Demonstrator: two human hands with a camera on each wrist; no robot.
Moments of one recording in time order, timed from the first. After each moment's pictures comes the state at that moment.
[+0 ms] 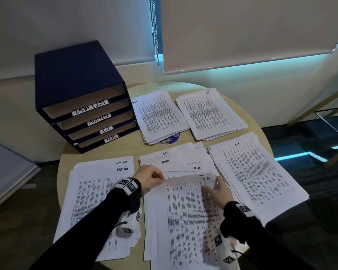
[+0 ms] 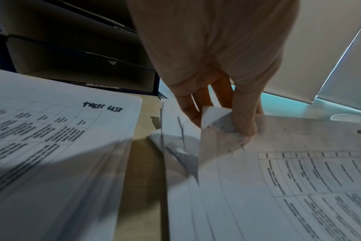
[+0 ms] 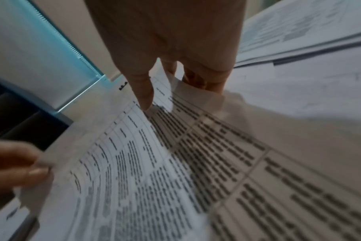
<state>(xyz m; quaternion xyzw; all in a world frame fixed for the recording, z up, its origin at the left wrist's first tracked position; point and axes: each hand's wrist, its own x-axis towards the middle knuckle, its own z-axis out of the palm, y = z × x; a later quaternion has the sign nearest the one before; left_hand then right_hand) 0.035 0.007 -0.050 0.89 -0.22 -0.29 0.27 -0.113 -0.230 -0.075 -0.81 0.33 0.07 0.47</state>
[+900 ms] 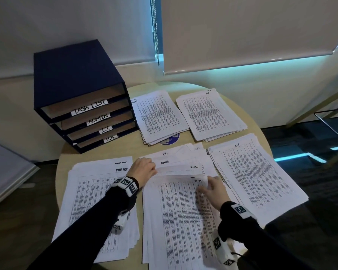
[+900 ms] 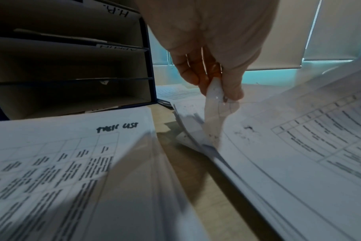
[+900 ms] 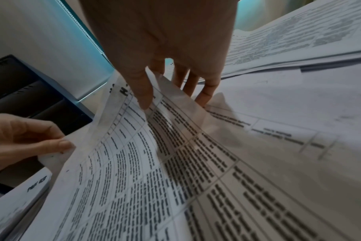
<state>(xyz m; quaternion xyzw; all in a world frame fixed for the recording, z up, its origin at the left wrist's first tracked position) 0.046 0.012 -0.043 0.93 -0.33 -0.11 0.07 -0.105 -0.220 -0.067 -0.85 0.26 0.07 0.45</state>
